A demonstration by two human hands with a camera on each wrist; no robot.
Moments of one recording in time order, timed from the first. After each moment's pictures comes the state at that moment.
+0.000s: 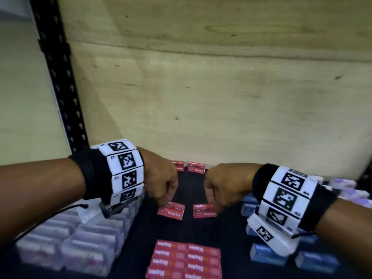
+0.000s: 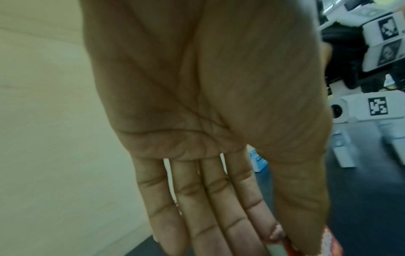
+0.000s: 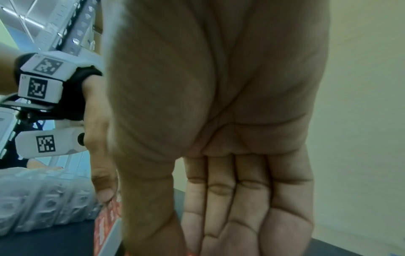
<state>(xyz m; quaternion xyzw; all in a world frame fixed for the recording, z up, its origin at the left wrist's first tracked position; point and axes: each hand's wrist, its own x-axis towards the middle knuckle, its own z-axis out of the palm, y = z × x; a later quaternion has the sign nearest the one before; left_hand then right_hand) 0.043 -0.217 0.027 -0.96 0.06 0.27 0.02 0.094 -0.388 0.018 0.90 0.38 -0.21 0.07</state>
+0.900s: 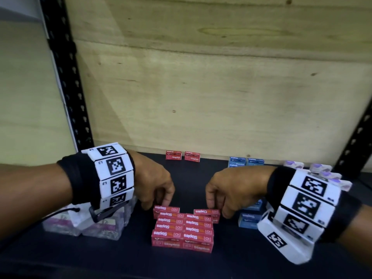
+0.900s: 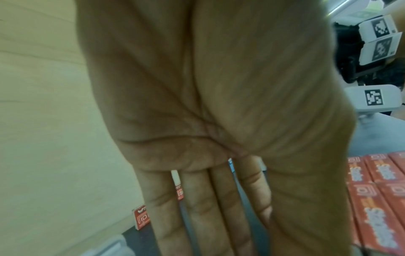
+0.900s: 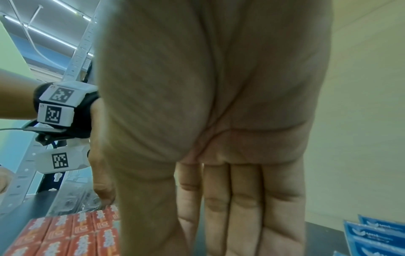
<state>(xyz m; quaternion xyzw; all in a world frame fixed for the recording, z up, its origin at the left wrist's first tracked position) -0.010 -0.226 0.021 -0.94 0.12 0.32 0.02 0.028 -0.425 0.023 0.89 0.38 -0.24 0.06</state>
